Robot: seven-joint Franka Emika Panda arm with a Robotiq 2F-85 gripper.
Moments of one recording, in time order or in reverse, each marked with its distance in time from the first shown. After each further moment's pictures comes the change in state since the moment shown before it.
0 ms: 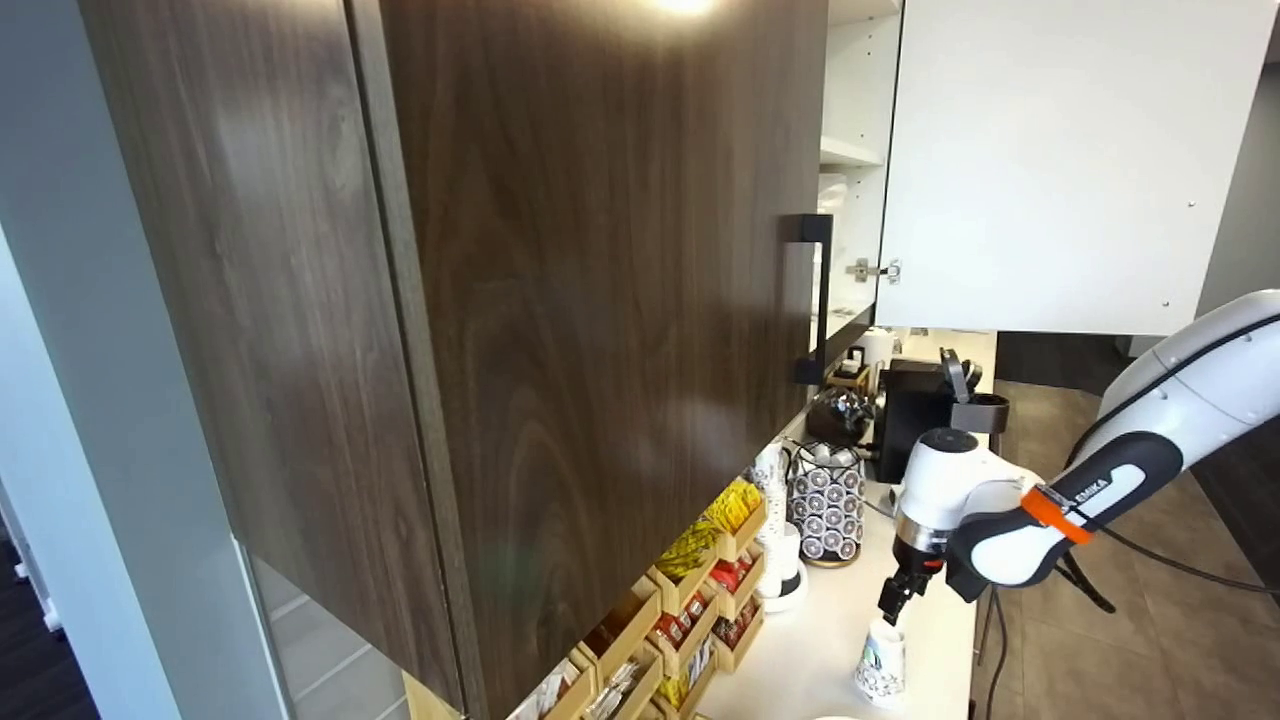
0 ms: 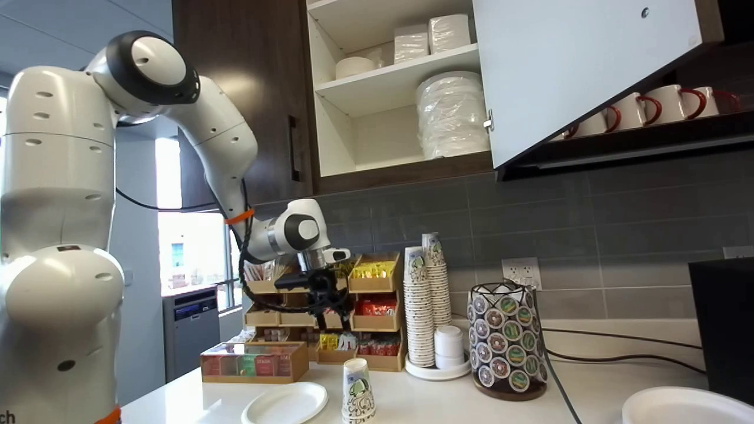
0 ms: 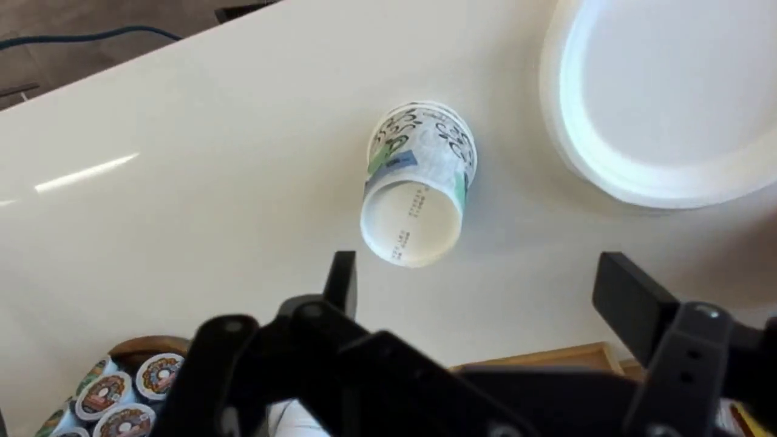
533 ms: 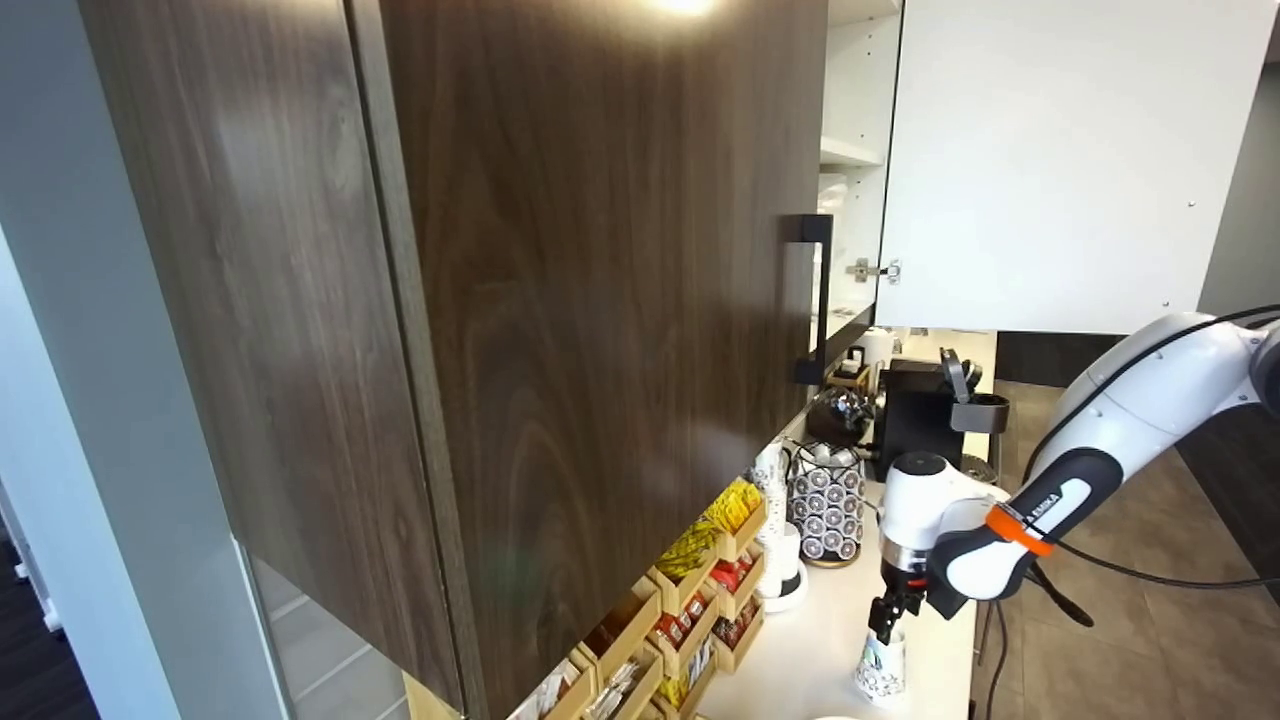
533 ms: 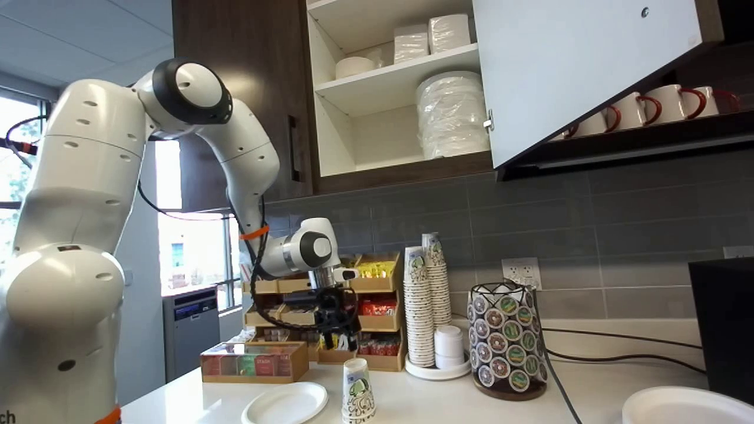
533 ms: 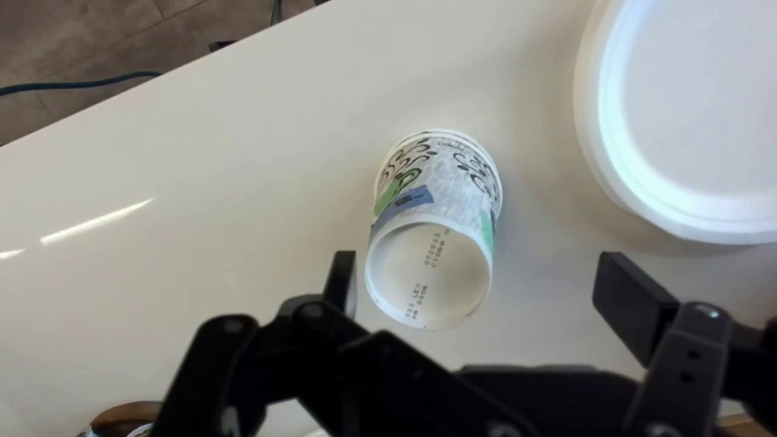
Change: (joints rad) arm 0.004 0.178 -0.025 0.095 -0.052 0.000 0.070
